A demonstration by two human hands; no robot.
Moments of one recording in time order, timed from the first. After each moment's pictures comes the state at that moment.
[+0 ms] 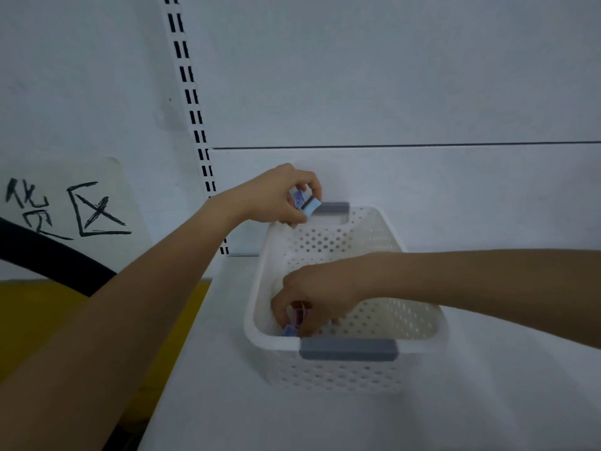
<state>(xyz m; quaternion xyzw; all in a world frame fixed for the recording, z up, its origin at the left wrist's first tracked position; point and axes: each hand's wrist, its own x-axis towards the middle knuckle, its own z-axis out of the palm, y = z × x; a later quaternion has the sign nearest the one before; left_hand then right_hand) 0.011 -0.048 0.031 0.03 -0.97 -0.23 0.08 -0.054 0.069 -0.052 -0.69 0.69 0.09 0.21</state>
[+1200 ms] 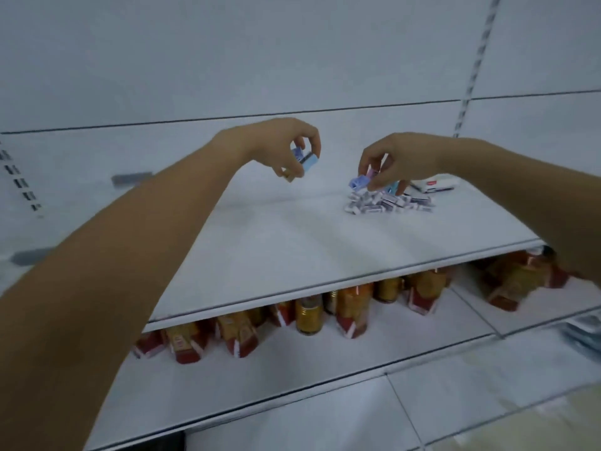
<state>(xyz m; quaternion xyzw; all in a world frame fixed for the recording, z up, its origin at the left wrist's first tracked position) -0.094 0.273 0.068 -0.07 -0.98 -0.15 0.04 -0.174 0.493 0.053 -0.42 0.89 -0.18 0.08</state>
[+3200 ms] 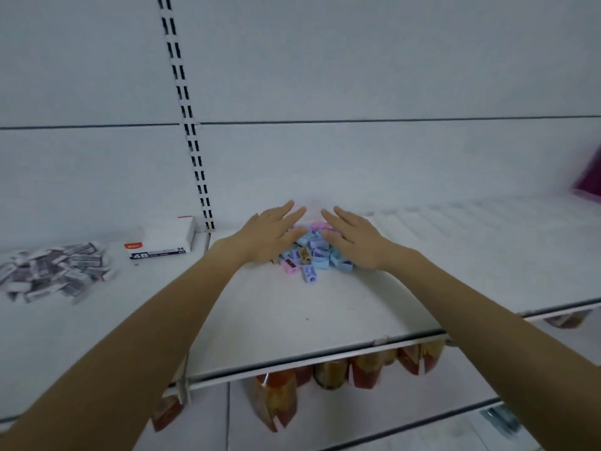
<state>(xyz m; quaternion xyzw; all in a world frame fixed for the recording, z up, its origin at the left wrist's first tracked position) -0.500 0.678 -0.075 0.00 -1.00 -0.09 0.02 -0.585 0.864 -0.086 -0.40 0.91 -0.13 0.03</state>
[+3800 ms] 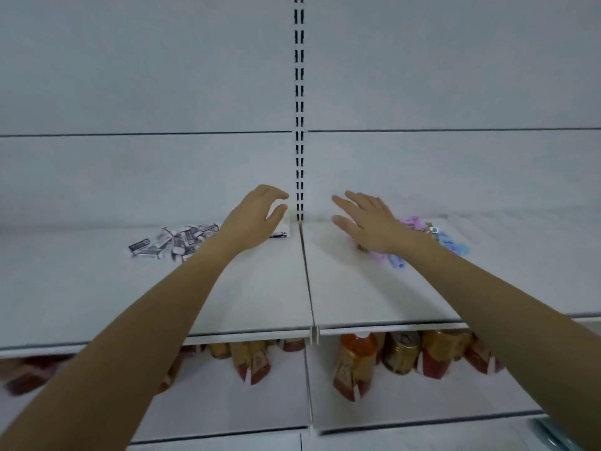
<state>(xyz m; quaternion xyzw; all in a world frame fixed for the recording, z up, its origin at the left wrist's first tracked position) -0.353 0.572 -0.041 0.07 -0.95 -0.17 0.25 -0.479 0.772 -0.041 -0.46 0.88 -0.11 -0.02</state>
